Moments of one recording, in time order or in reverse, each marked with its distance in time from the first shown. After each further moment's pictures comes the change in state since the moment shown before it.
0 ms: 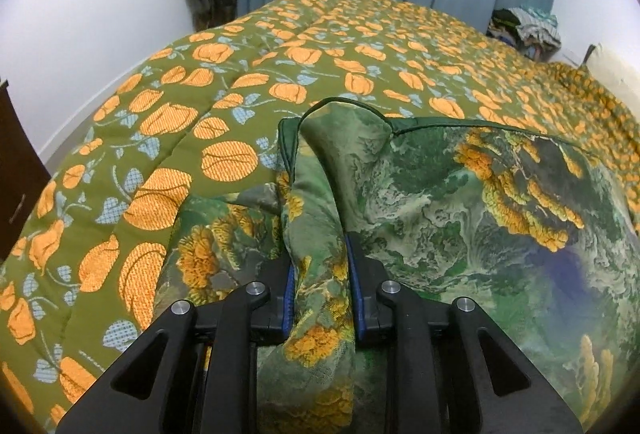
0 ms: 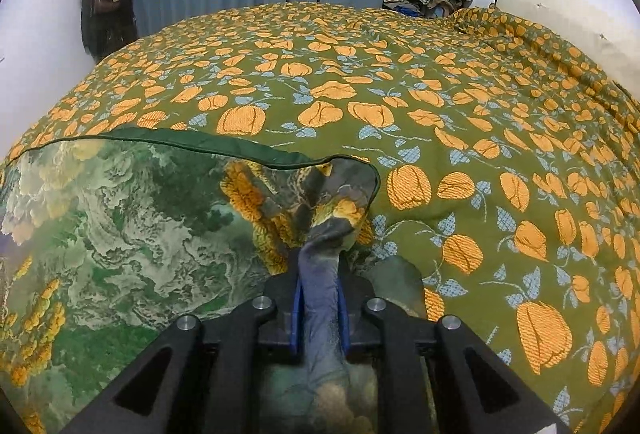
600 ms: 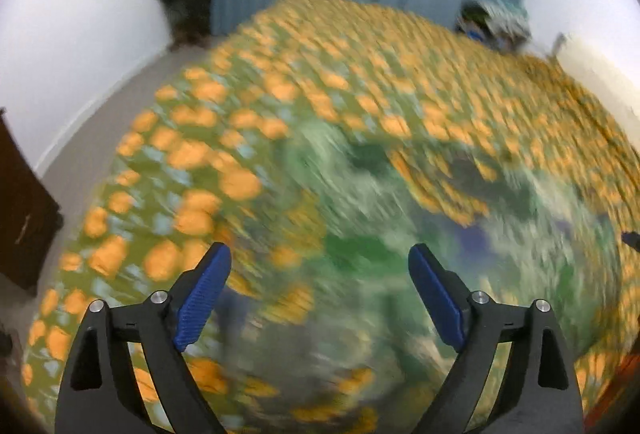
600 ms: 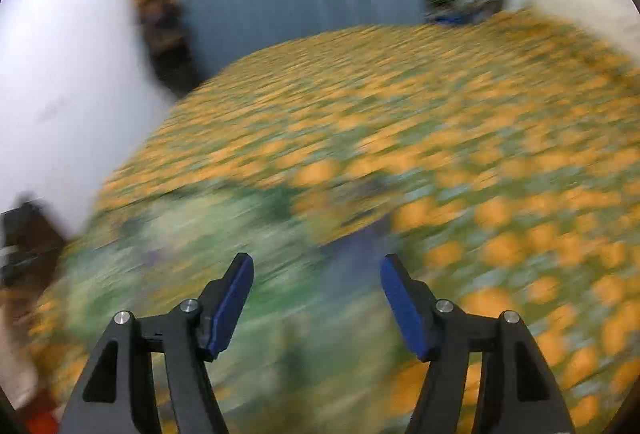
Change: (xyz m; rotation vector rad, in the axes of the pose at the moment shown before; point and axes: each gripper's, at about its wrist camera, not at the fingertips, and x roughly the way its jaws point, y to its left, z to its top) left arm -0.085 -0.001 0.014 0.080 0.062 -0.093; right arm -0.121 -0.024 0.005 0.010 0.030 0.451
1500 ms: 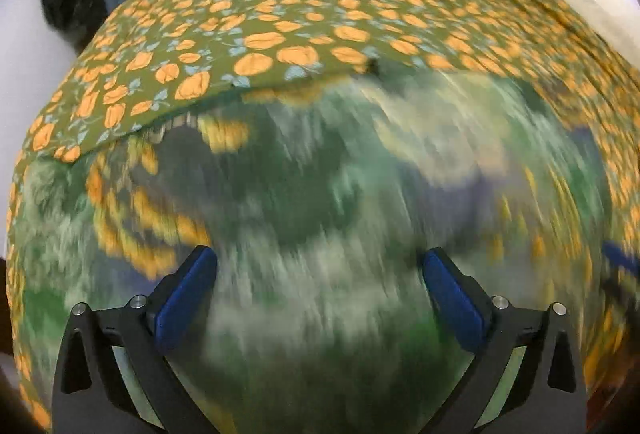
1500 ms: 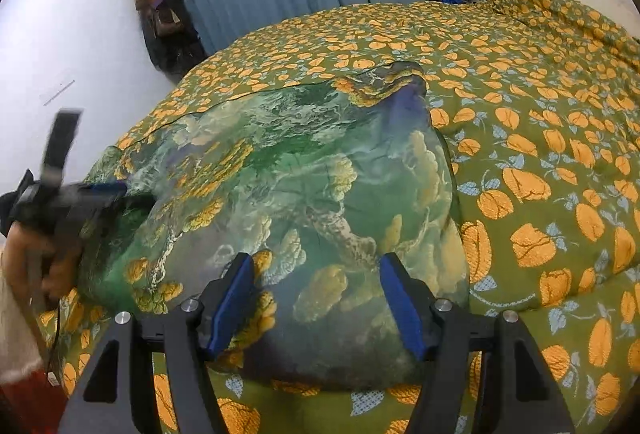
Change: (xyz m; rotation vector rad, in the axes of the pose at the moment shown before) left arm 0.098 -0.192 0.038 0.269 0.202 -0.077; right arm 0.007 0.012 -0.088 0.034 -0.035 -0.129
